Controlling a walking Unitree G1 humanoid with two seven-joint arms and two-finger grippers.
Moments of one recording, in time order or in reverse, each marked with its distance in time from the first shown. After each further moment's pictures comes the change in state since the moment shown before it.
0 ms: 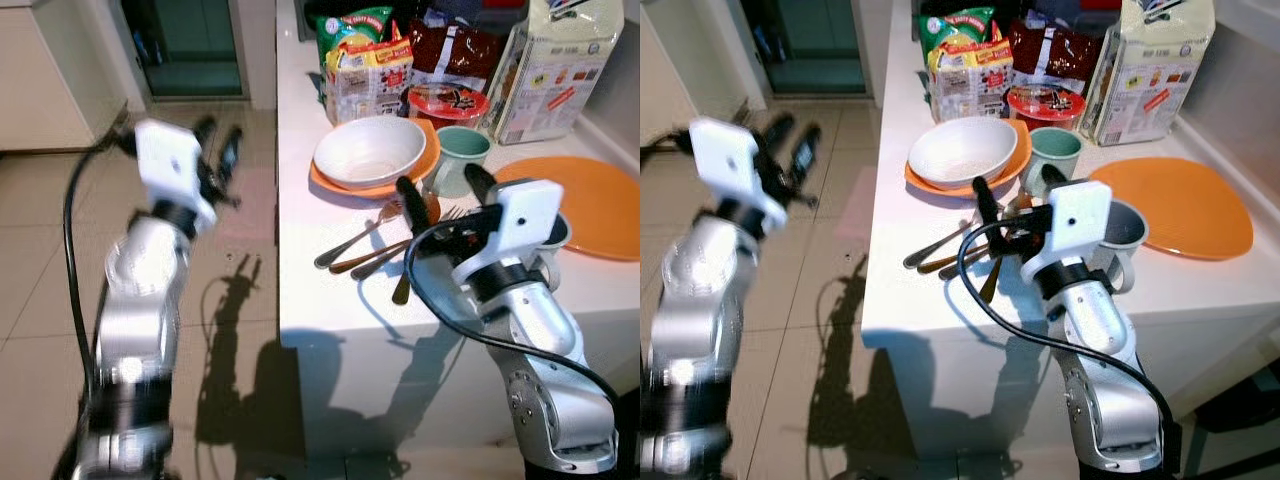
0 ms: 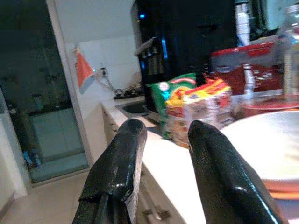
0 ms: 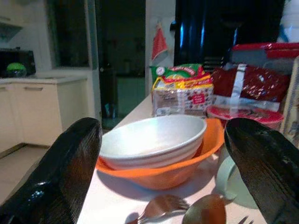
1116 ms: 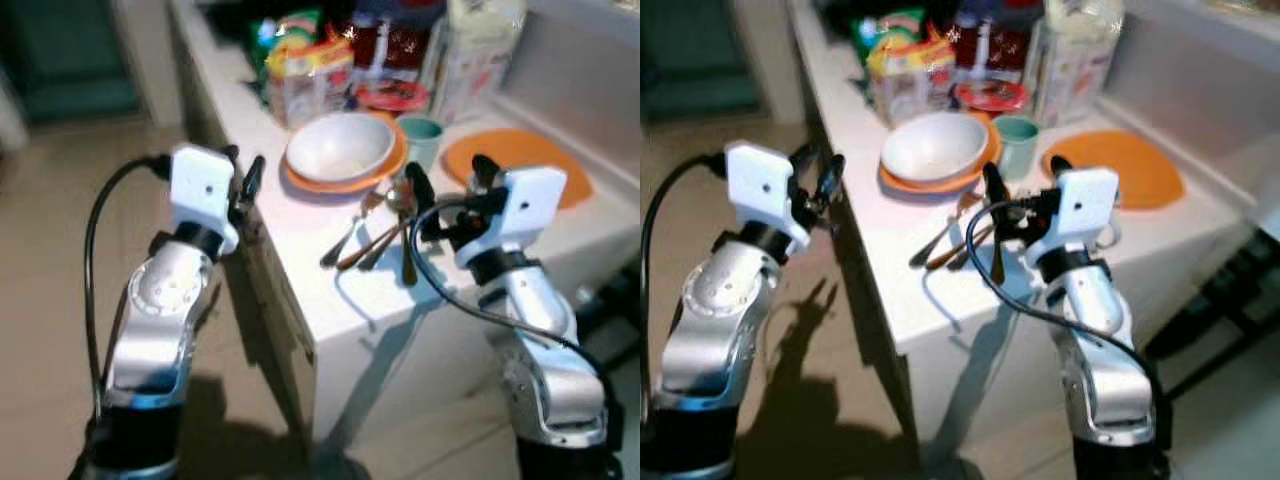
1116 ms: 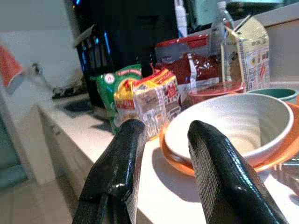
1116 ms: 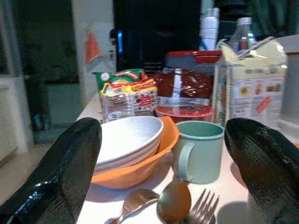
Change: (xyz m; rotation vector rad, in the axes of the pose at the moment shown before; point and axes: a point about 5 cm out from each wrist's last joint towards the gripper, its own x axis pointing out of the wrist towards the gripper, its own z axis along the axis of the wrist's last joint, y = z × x) left arm -0.007 -0.015 -0.002 0.040 0.104 0.008; right arm 0.015 -0.003 -0.006 0.046 0.001 -0.035
